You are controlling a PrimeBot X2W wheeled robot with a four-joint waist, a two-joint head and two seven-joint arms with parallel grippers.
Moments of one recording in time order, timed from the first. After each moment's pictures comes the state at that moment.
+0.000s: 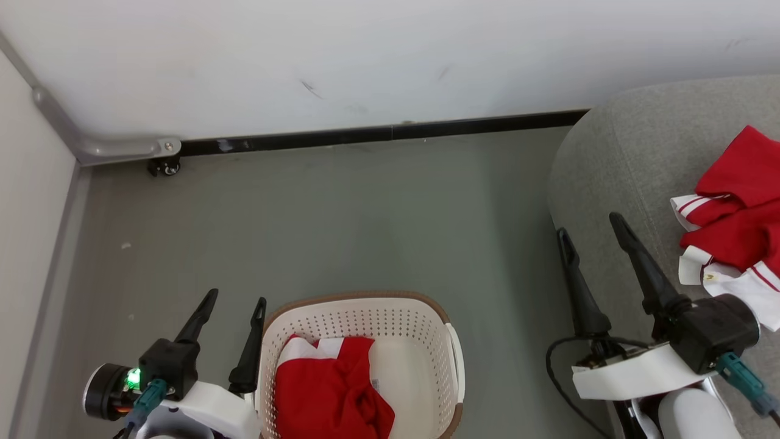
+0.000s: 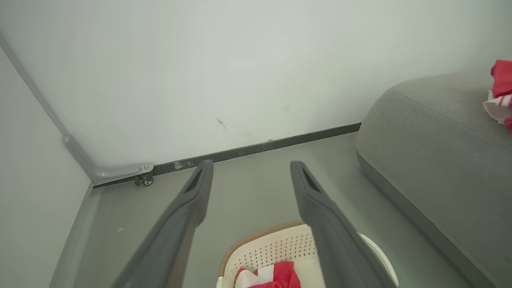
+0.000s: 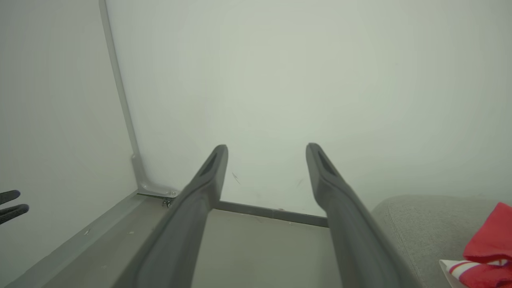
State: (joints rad) left arm -0.15 0.29 -0.34 0.30 -0.31 0.10 -0.25; right arm -0.08 -0.05 0.07 0.03 0.06 0.12 -0.18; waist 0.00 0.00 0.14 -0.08
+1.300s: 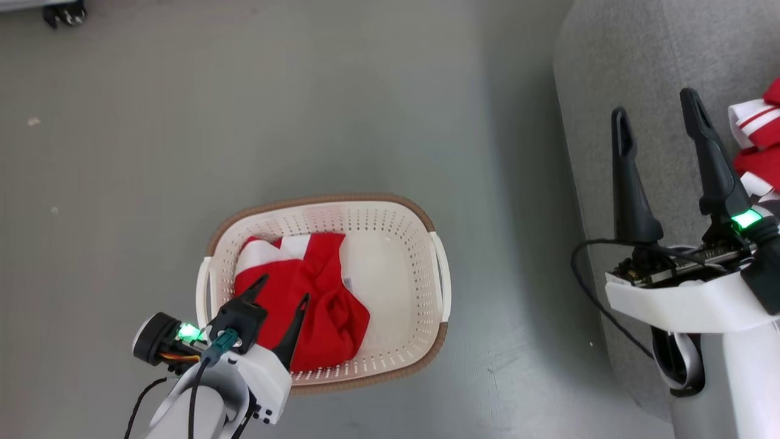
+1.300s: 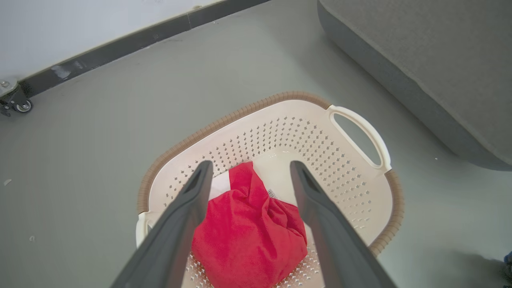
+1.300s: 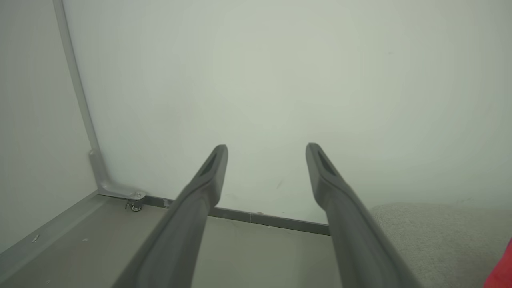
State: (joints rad) left arm -0.39 0.25 -0.50 0.61 -0.19 0.00 -0.21; right arm -0.28 -0.05 0.01 -0.10 0.04 0.12 -0.19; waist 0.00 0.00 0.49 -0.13
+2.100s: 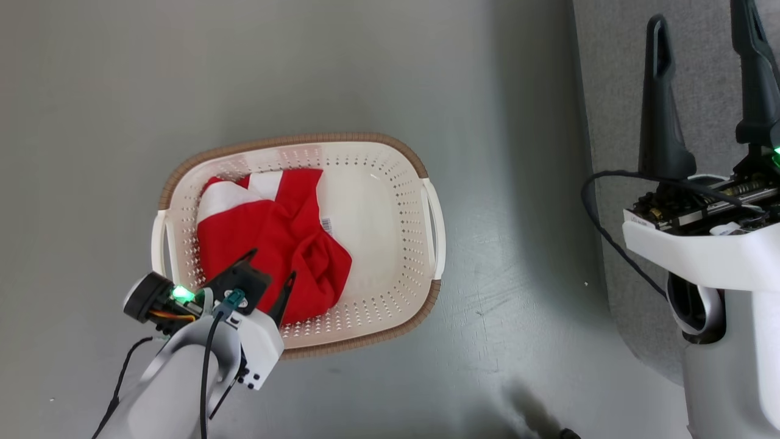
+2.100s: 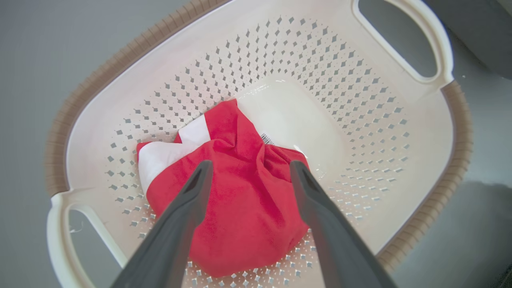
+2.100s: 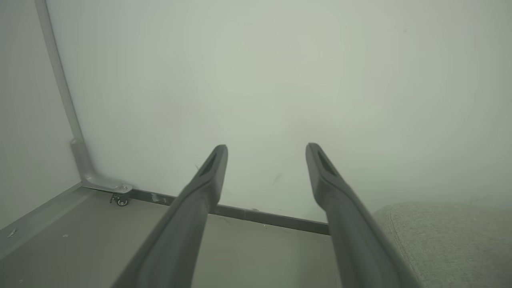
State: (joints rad) left arm -0.55 0.26 -0.56 0.78 -0.11 -0.03 -0.16; right arm -0.44 -0.05 0.01 -0.13 0.05 0.12 -0.19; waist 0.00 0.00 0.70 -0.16
